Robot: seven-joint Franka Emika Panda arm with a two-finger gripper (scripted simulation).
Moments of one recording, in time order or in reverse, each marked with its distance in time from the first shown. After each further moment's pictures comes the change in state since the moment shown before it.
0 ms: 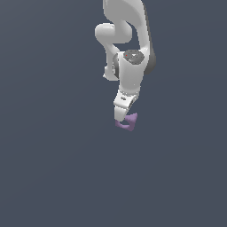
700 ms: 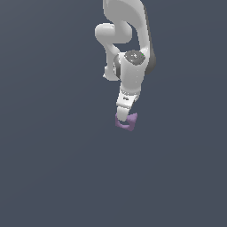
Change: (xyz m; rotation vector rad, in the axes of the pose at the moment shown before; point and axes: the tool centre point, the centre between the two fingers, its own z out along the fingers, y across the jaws) arm 0.001 -0.009 0.006 -0.002 -0.002 -0.090
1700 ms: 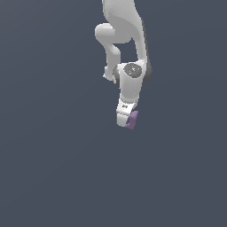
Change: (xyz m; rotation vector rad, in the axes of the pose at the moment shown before) arm 0.000 -0.001 0.048 0.001 -0.001 -0.005
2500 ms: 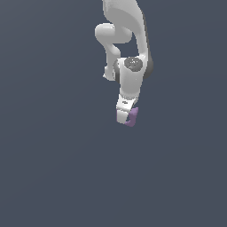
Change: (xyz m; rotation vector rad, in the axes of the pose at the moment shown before) arm -0.002 -0.002 -0.023 0.001 -0.001 0.000
